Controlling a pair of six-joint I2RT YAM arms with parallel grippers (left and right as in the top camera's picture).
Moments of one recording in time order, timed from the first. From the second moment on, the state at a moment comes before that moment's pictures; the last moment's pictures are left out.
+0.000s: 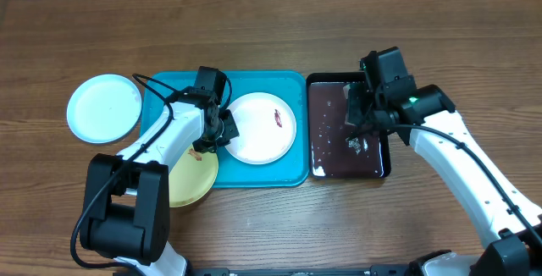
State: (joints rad) left arm -0.21 1.79 1.08 -0.72 0.04 -0.58; right arm 0.35 1.52 1.19 -0.77 0.02 0.36
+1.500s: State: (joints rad) left arm -0.21 1.79 1.08 -0.72 0.04 -0.58; right arm 0.39 1.75 1.58 -1.20 -0.01 0.31
